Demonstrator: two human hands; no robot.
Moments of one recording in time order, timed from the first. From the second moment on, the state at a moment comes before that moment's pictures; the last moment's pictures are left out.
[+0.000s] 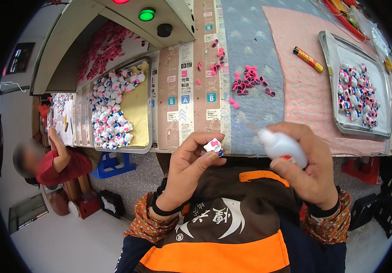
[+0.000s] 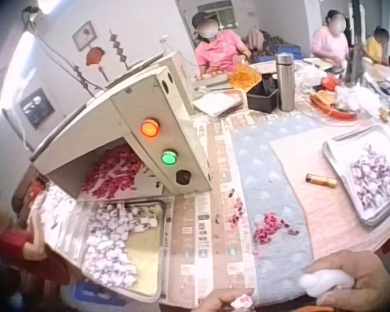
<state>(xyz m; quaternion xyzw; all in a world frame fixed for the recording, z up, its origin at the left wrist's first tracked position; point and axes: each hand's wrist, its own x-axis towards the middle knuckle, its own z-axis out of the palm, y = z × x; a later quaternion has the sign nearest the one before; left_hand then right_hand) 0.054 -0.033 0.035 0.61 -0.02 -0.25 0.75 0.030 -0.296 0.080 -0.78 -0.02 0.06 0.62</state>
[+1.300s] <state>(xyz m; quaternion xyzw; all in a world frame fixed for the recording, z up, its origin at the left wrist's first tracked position) 0.025 -0.029 0.028 0.54 0.01 -0.37 0.76 0.012 -0.263 0.080 -0.84 -0.23 -0.08 0.48</state>
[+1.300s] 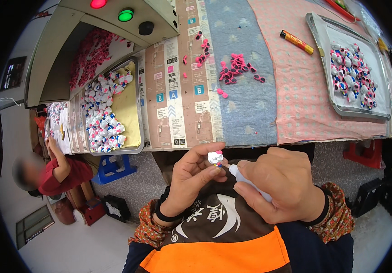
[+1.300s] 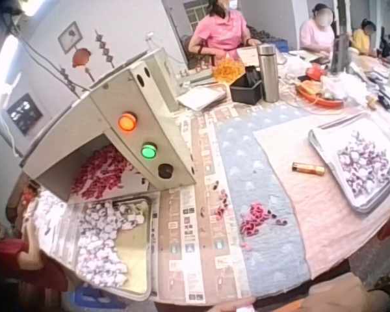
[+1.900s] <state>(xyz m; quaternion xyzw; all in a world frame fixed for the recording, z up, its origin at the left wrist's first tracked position) 0.025 -0.029 0.030 0.49 0.05 -0.40 0.77 0.009 -0.269 0.075 -0.83 -0.22 -0.09 0.50</state>
